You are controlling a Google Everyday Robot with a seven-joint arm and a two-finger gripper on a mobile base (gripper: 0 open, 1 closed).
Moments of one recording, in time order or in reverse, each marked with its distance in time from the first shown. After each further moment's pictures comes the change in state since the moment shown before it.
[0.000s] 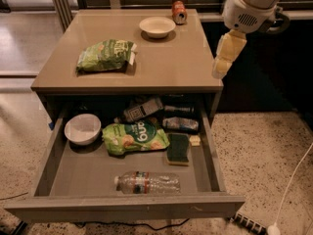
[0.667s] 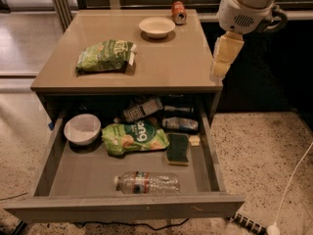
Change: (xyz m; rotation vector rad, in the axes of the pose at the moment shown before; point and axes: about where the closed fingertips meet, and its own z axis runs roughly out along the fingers) arm -0.012 0.016 -0.008 -0.002 0.023 -0.064
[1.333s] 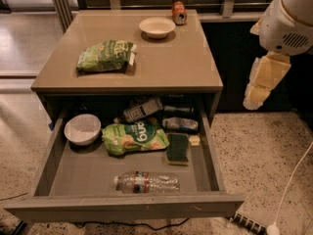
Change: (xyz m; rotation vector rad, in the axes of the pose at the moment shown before) arm 0.060 0.073 -0.046 -0.031 0.031 0.070
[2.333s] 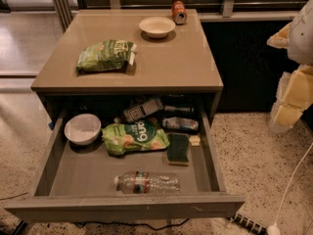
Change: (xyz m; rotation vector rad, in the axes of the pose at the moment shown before) arm 0.023 0.051 -0.033 -0.072 -0.013 -0.002
